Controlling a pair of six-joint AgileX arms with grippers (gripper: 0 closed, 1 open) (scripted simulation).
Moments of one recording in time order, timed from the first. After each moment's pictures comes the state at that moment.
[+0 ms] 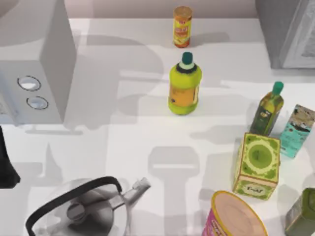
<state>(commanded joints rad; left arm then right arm) 0.00 0.00 0.00 0.00 0.00 0.00 0.07 0.46 0.56 -0.14 0.07 0.01</state>
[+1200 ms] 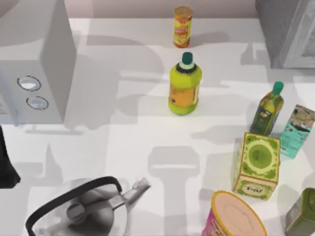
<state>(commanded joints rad) 0.00 0.00 0.00 0.00 0.00 0.00 0.18 1.33 1.74 -0.42 0.20 0.02</state>
